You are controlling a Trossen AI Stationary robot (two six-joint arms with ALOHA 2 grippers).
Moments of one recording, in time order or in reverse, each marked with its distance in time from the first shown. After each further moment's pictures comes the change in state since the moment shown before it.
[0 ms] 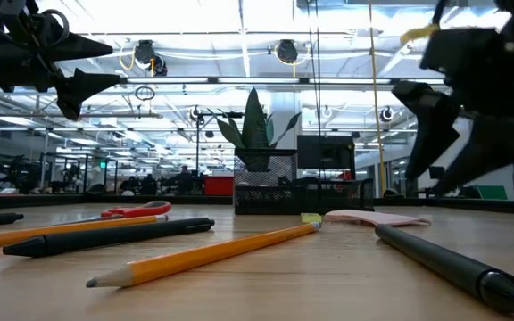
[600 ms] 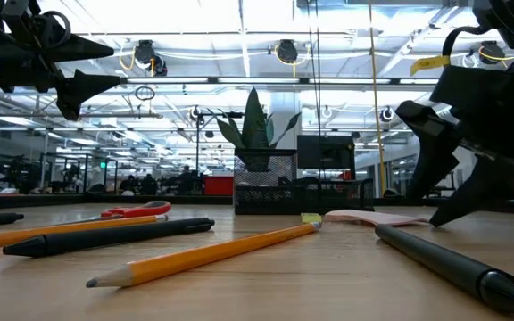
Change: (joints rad) left arm 0.000 0.000 0.000 -0.006 -0.019 -0.009; right arm 0.000 0.070 -0.111 0.210 0.058 -0.093
